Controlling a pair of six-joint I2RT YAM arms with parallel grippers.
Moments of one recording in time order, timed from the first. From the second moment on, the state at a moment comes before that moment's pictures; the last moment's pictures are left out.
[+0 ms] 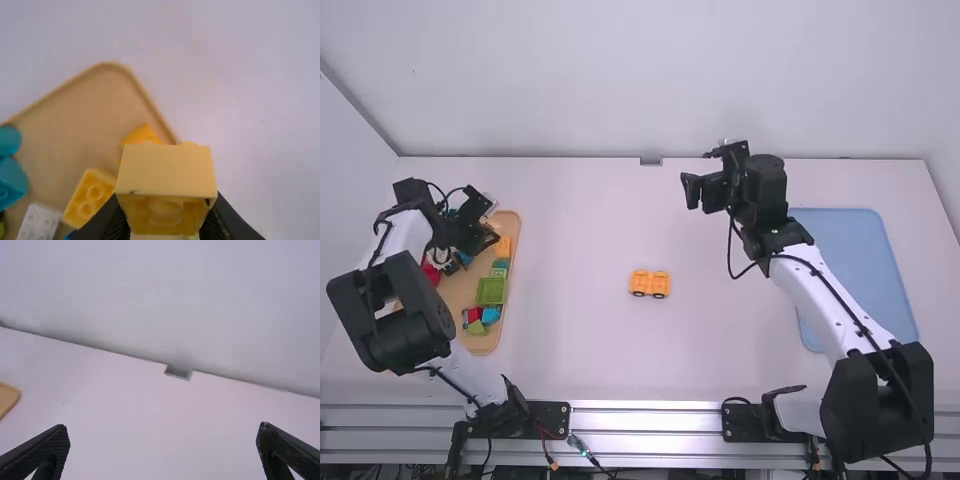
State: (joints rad) left arm 0.52 1.80 1.27 -0.74 0.54 1.06; right arm 0.26 1.45 1.03 0.06 -0.25 0.04
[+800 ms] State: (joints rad) left arm 0.04 1.76 1.26 -0.60 0.90 1.15; right arm 0.30 1.83 1.08 0.34 -0.83 -0.10
